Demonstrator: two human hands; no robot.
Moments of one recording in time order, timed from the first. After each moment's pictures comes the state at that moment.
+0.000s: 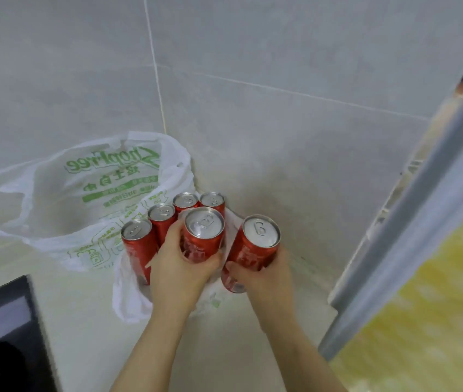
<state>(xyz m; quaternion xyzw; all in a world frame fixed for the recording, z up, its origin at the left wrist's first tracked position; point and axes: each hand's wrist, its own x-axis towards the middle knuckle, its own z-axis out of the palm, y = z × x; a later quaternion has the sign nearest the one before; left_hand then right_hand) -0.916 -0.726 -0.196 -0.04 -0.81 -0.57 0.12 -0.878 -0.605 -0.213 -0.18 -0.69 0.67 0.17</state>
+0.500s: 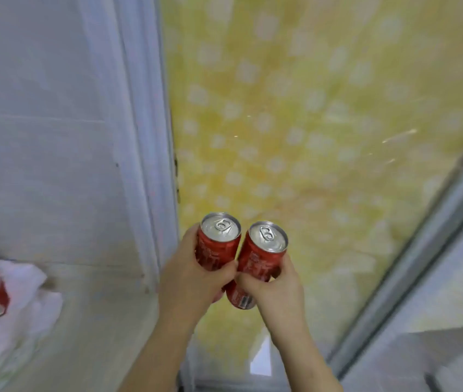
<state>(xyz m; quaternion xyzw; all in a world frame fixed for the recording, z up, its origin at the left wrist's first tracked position) -0.744 -0.523 -0.167 -0.38 -0.72 -0.57 -0.13 -0.636 -0.459 -0.185 -0.42 -0.61 0.54 0.41</state>
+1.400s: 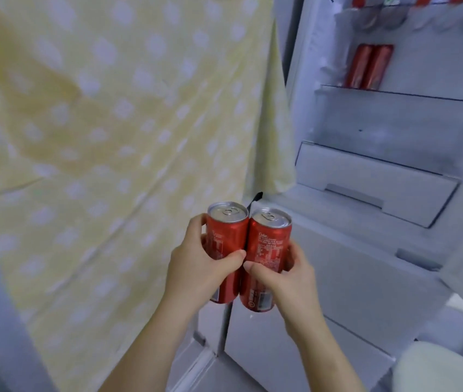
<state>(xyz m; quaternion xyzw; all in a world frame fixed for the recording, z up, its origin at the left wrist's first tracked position) -0.205 -0.249 -0.129 -0.67 -0.42 -0.45 -0.42 -0.080 -0.316 -0.139 -0.59 -0.41 0.26 0.64</state>
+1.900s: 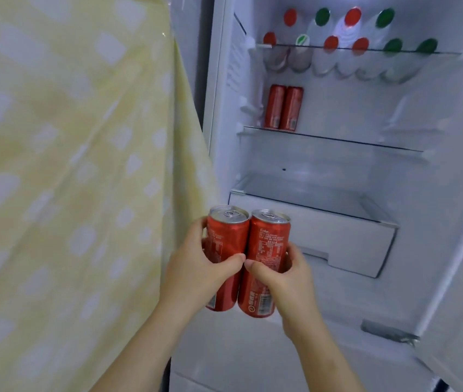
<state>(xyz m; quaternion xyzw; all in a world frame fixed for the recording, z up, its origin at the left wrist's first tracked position) -0.015 -0.081 -0.079 -0.75 -0.26 -0.42 -0.45 0.084 -0.178 -0.088 -0.64 -0.32 0.11 0.69</state>
